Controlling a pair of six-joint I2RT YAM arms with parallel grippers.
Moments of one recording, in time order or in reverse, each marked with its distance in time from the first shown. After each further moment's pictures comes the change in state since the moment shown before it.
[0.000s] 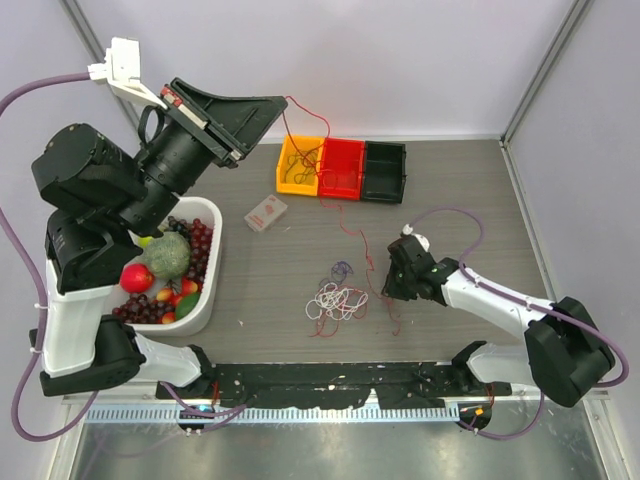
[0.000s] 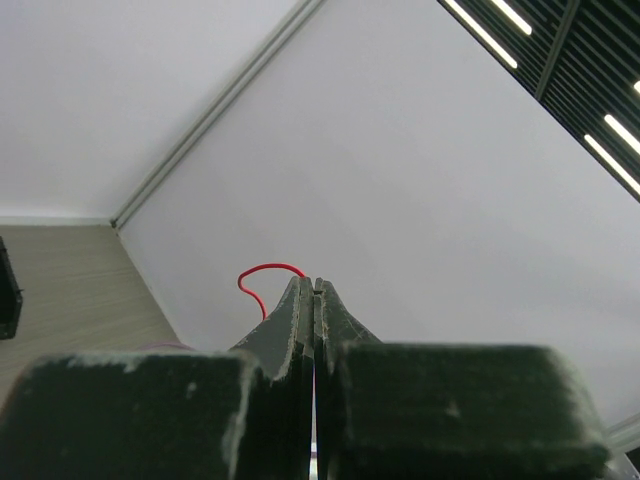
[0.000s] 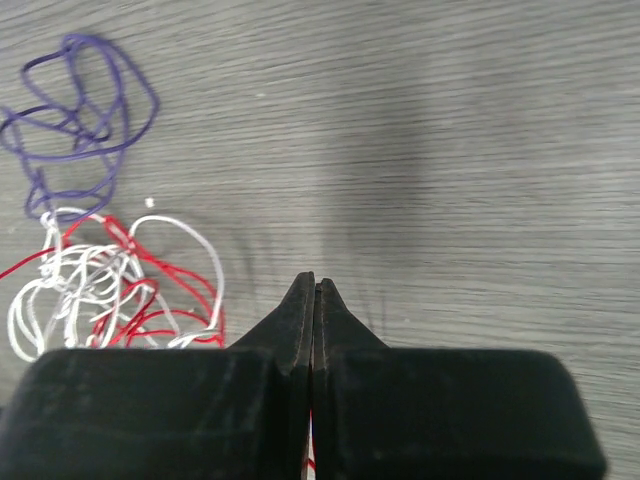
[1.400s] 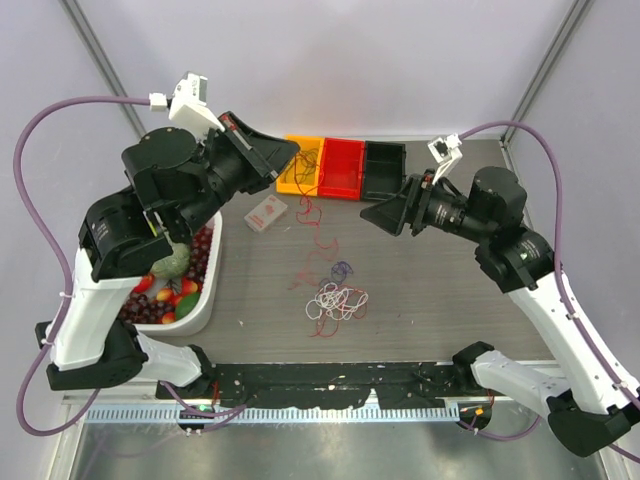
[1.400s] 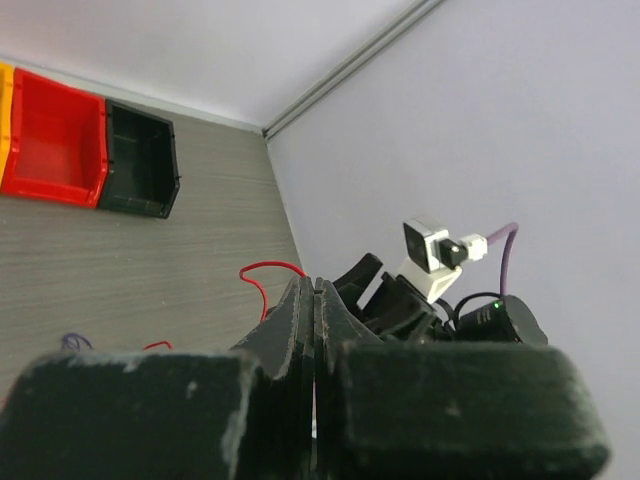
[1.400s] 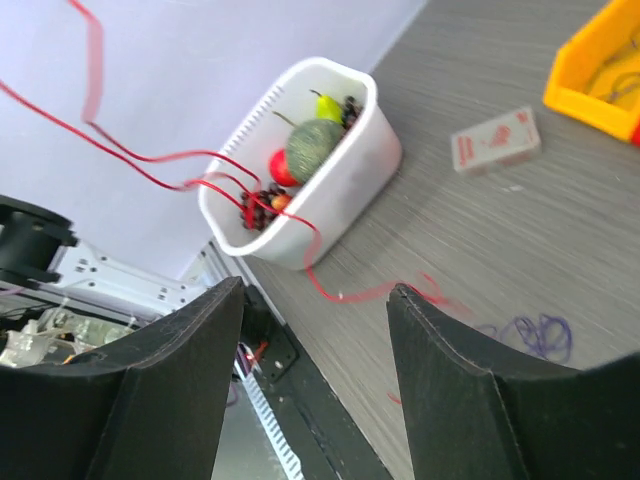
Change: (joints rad) left arm 0.010 0.016 -0.106 -0.271 -0.164 -0.066; right arm -0.139 -0.275 0.609 -0.043 -0.569 -0.258
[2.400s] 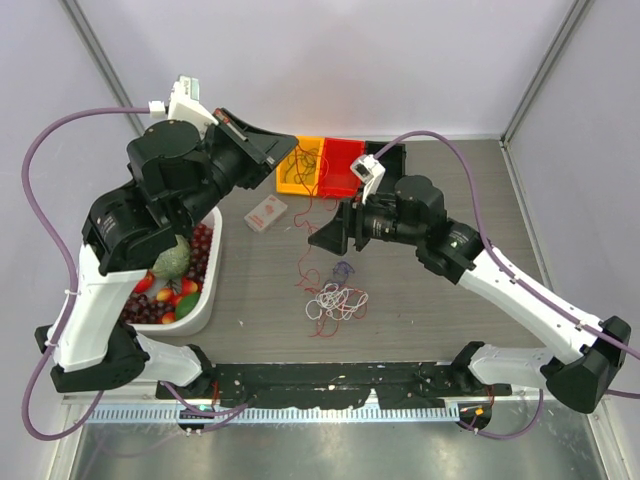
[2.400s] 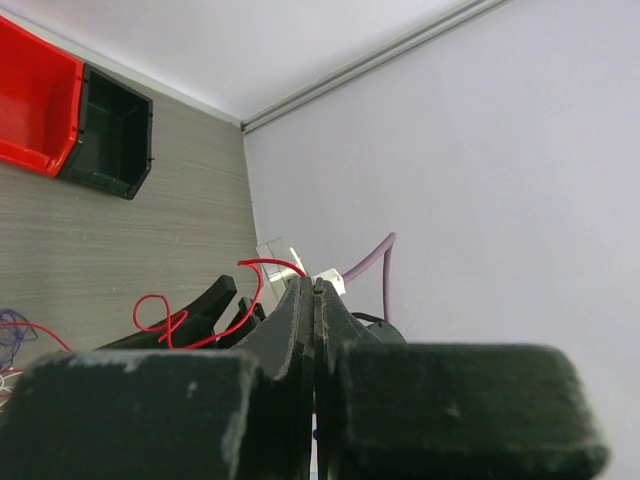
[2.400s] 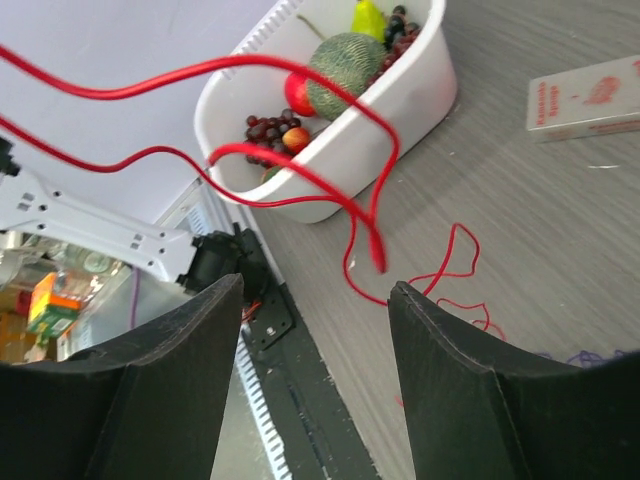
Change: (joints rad) left arm 0.090 -0.003 -0.038 -0.002 0.047 -0.216; right arm 0.283 0.209 -0.058 0.209 0.058 -0.042
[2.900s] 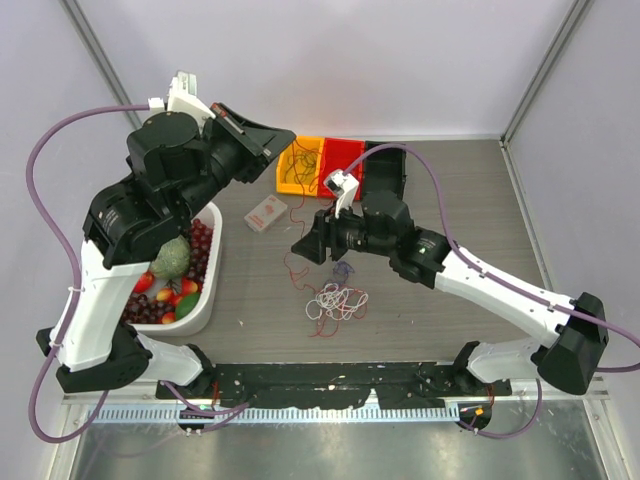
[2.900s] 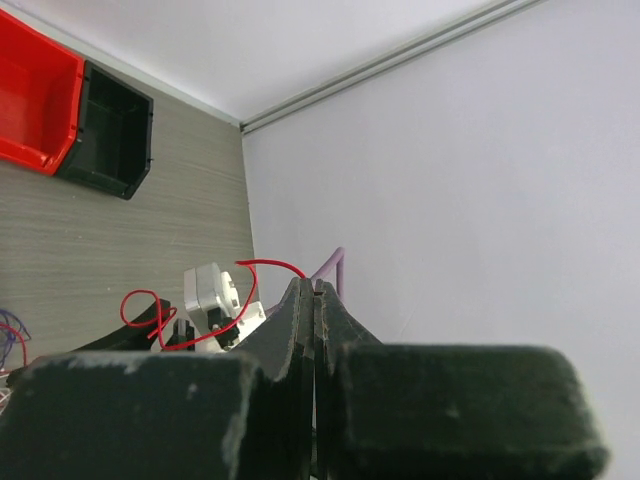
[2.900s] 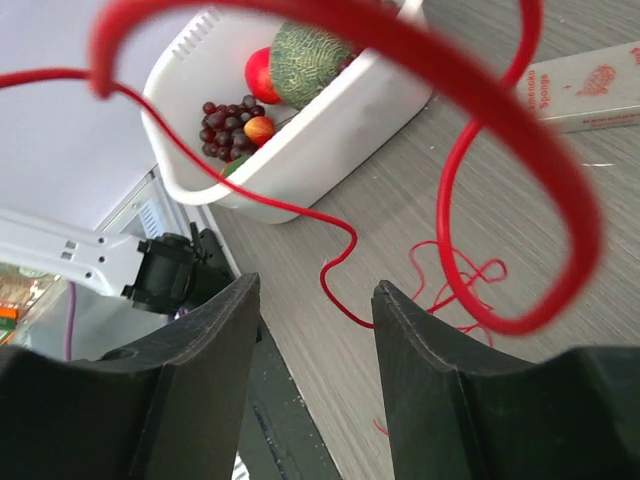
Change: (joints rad) left arm 0.076 0.011 0.001 0.000 0.081 -0.032; right arm 0.117 0.093 -0.053 0.114 0.173 -0.051
